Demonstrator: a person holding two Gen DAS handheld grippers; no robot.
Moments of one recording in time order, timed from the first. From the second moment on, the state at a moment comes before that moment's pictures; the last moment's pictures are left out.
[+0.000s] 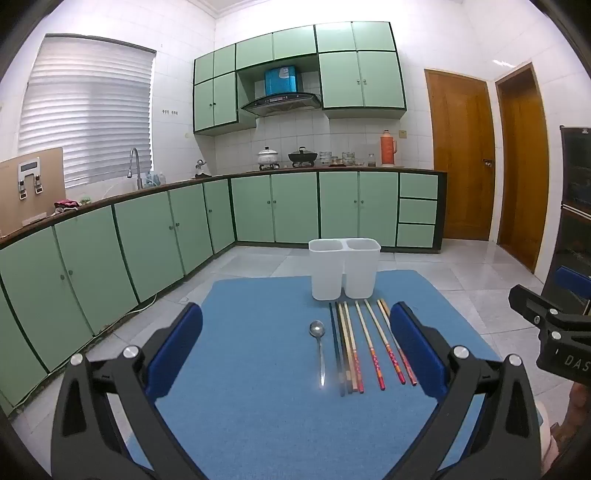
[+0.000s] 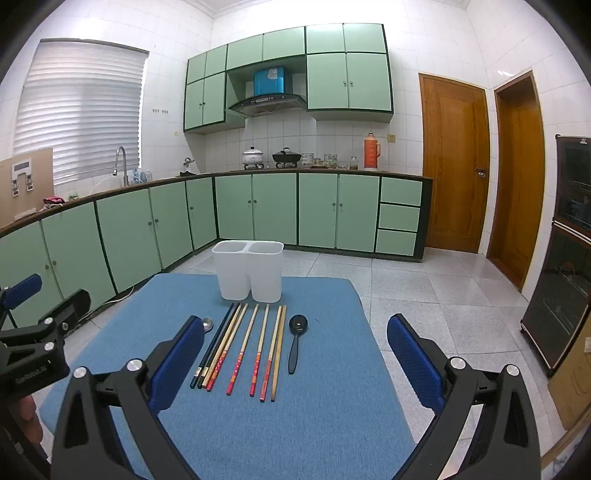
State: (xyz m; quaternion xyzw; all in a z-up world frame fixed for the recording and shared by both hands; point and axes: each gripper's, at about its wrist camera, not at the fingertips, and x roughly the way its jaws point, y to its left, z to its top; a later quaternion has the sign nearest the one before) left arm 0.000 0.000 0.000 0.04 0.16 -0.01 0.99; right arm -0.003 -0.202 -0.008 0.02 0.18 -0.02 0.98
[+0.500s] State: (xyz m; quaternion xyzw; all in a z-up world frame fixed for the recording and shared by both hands) left arm 0.001 0.000 -0.001 0.03 0.16 -0.01 0.99; right arm -0.002 -0.202 -0.008 0.02 0.18 -0.02 0.98
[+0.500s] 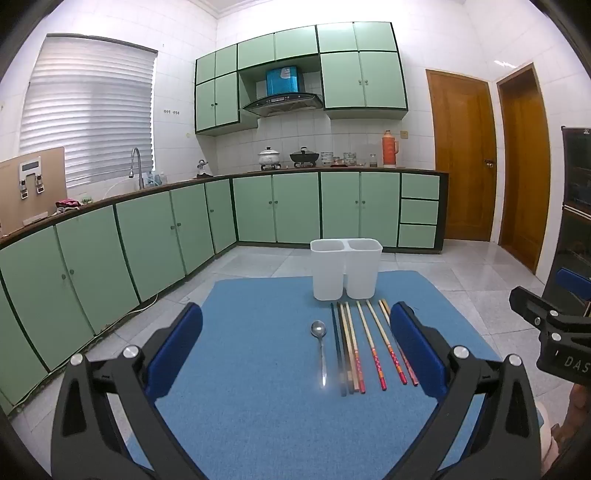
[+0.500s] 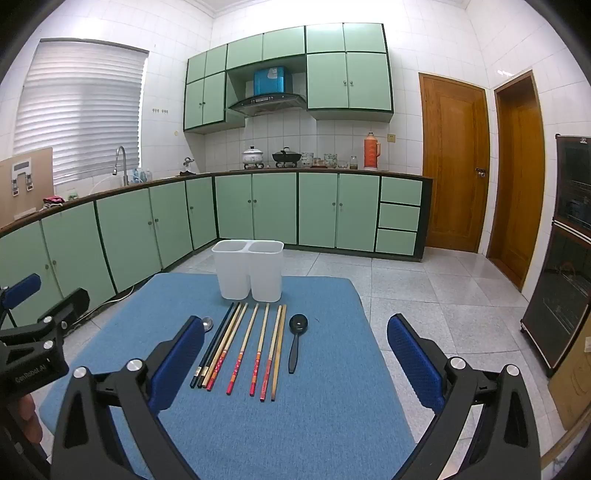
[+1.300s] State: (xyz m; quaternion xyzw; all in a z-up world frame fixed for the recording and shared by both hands) left arm 0.001 -0.002 0.001 0.04 0.16 0.00 0.99; right arm -0.002 -0.202 -0.008 0.02 0.18 -0.02 0.98
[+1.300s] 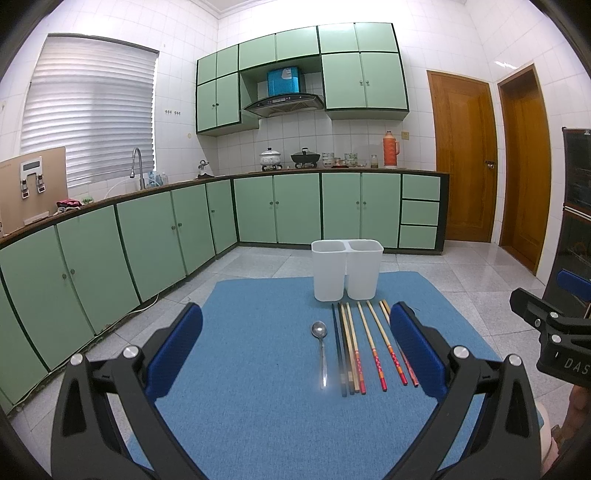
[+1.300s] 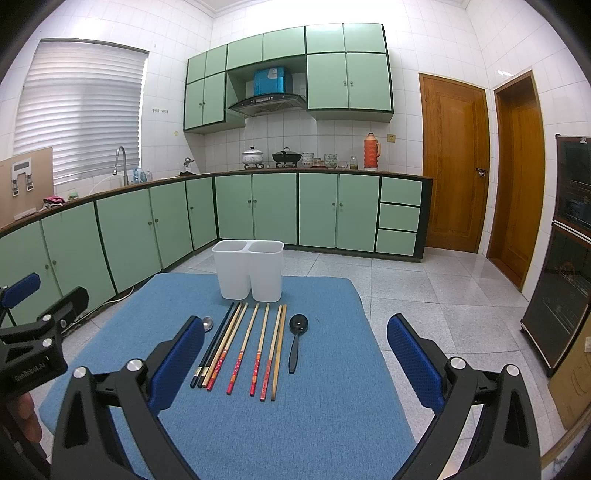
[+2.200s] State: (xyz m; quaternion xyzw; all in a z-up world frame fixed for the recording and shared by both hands) left arm -0.002 0.003 0.005 0.04 0.16 0.00 0.99; right arm -0.002 -0.202 -0.008 0.02 0.18 -0.02 0.98
